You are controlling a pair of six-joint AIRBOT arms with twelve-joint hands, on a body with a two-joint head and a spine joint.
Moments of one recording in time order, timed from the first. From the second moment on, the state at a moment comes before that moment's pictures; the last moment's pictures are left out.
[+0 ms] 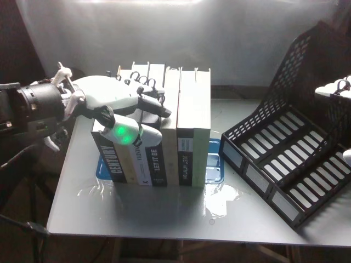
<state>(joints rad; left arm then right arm) 0.37 -1.36 1.68 0.89 -0.46 -0.03 -0.80 -0.85 1.15 -0.07 0.81 -0.51</state>
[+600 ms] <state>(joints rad) 0.33 -1.33 1.60 1.19 -0.43 -0.04 -0.80 -0.85 1.15 -0.06 0.81 -0.51</state>
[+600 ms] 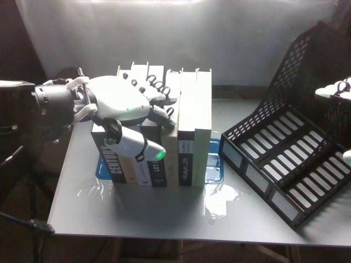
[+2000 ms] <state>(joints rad) 0.50 -1.18 1.37 1.14 -0.60 -0.02 -0.83 -0.85 1.15 -0.03 0.81 -0.50</state>
